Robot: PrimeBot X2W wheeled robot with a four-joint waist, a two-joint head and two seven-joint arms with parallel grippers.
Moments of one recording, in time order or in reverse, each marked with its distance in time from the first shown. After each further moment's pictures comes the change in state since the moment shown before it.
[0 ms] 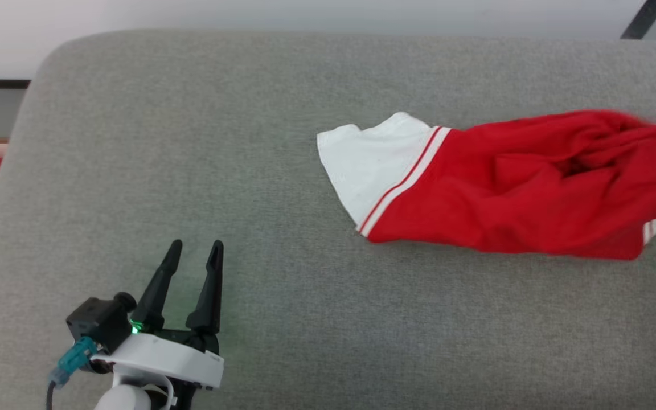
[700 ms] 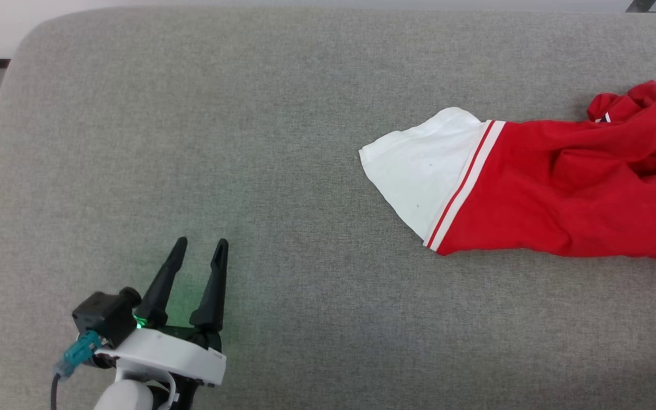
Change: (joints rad) left arm -0.021 0.014 -0.022 0.021 -0.008 -0.005 0.000; right arm -0.038 0.087 -0.318 0.366 -0.313 0.000 -0.272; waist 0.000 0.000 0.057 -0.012
